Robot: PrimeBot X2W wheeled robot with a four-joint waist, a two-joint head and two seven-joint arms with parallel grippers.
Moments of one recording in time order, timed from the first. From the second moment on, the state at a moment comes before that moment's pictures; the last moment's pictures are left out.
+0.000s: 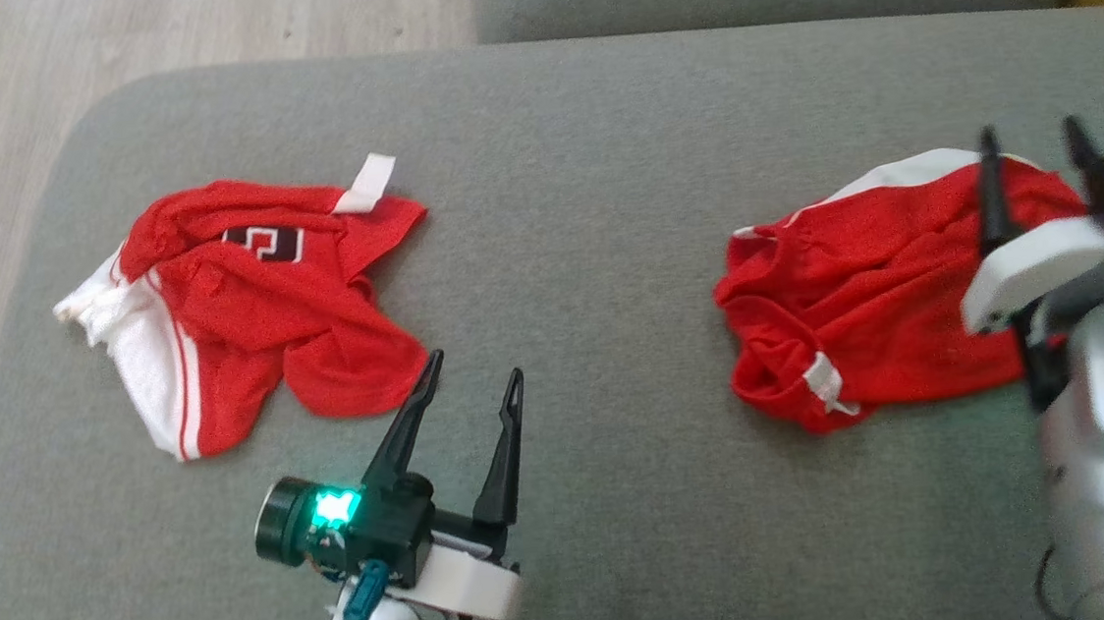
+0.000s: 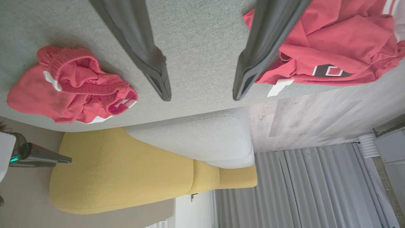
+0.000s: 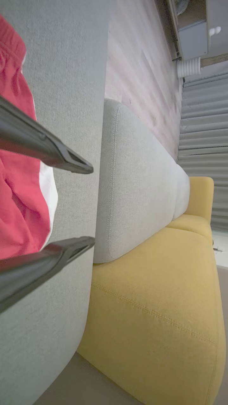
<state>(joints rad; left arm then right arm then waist) -0.17 0.05 -0.44 0.28 -0.09 0.04 -0.26 -0.58 -0.08 -0.30 0.75 -0.25 0.13 -0.18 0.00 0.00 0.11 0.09</state>
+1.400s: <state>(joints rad) -0.15 0.05 -0.42 0.28 -0.08 0.04 -0.26 -0.19 -0.05 0.31 0.50 0.12 0.13 -0.09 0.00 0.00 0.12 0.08</state>
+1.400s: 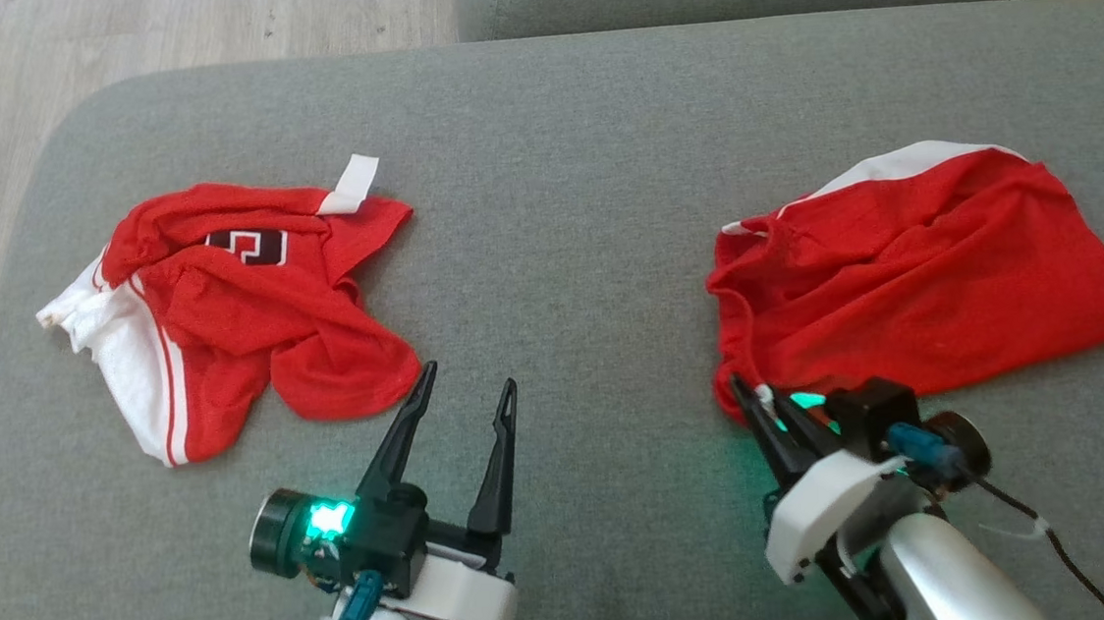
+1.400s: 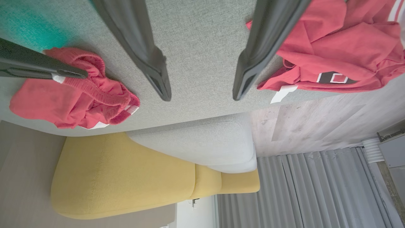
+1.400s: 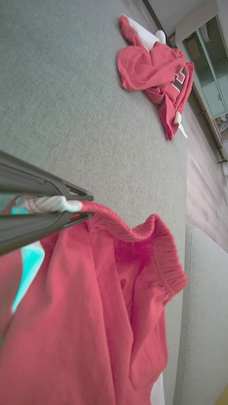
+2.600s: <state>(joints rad) -0.14 0.05 -0.43 0.27 -0.09 0.05 -0.26 -0.27 -0.06 0.04 0.42 0.01 0.13 -0.03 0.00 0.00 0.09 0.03</state>
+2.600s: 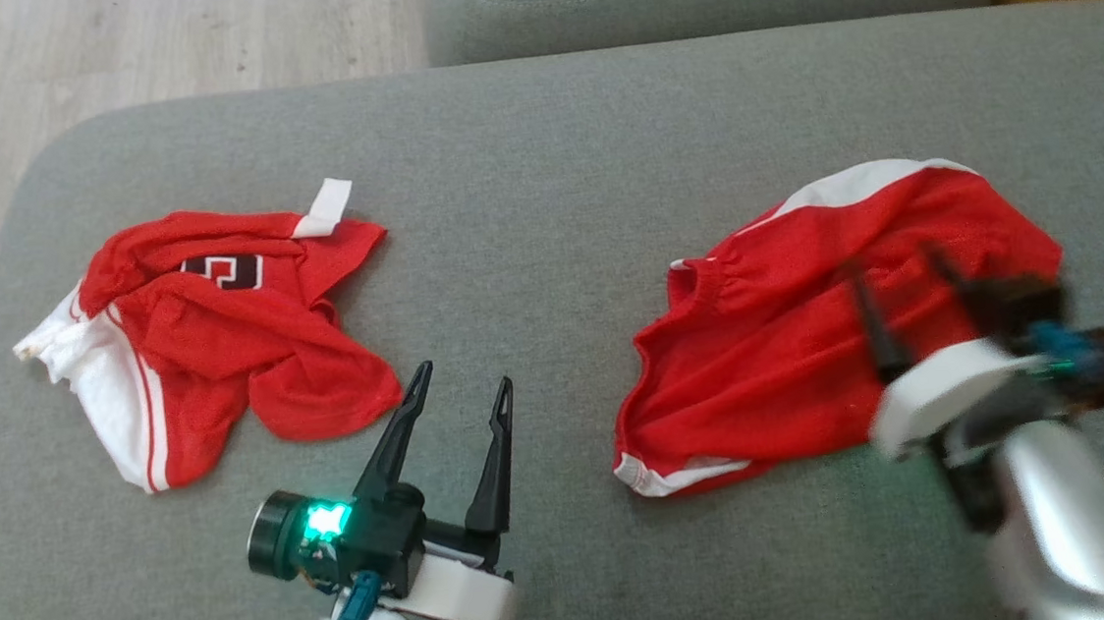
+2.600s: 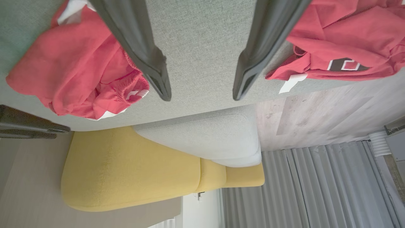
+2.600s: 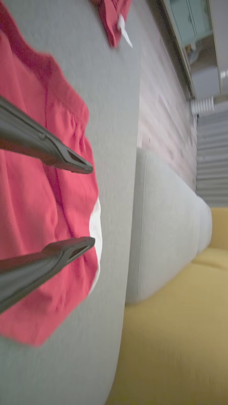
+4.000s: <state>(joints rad) -0.30 0.05 -0.52 0.26 -0.13 0.04 -0.26 -0.92 -0.37 0.04 1.01 -0.09 0.13 0.56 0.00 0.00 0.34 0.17</state>
